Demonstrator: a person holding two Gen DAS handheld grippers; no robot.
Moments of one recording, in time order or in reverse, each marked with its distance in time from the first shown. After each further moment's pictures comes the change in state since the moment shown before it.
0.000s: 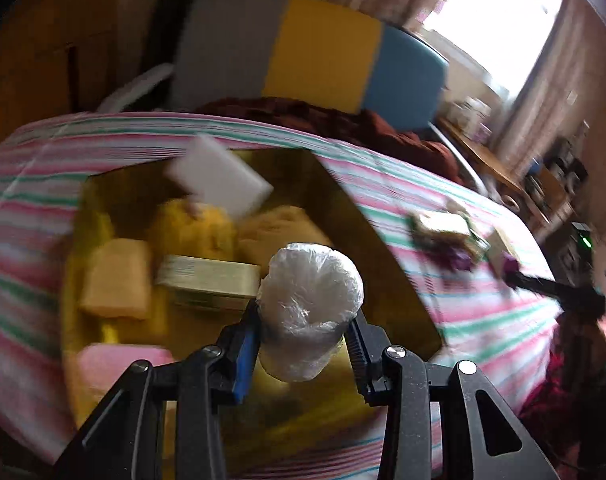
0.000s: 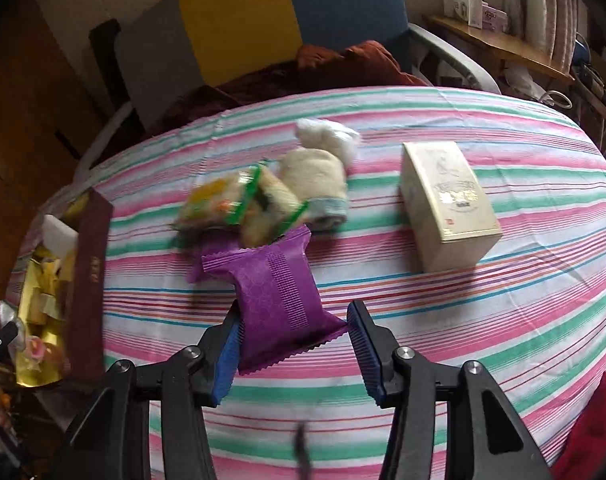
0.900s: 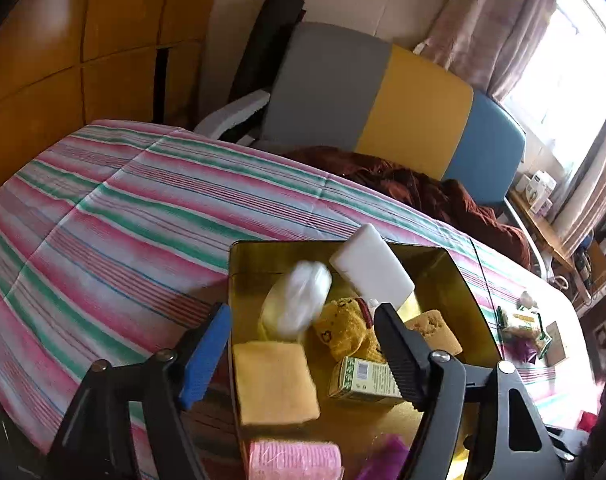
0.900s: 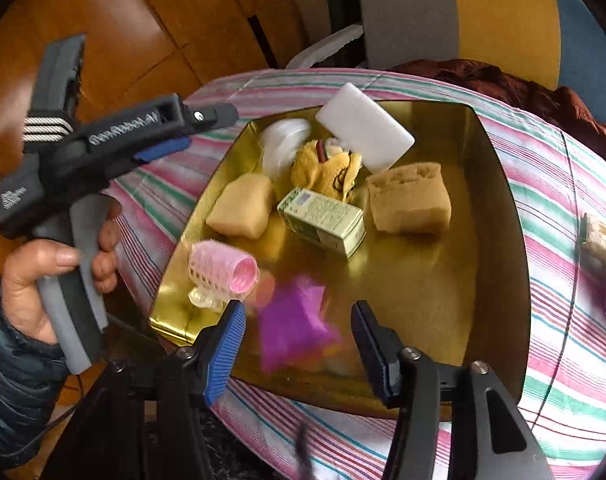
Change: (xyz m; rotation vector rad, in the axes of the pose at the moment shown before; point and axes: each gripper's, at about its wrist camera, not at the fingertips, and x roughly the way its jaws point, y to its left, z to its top) left arm -0.018 0.110 0.049 -0.170 -0.142 0.168; right arm 0.036 0.324 -0.074 -0.487 0.157 0.363
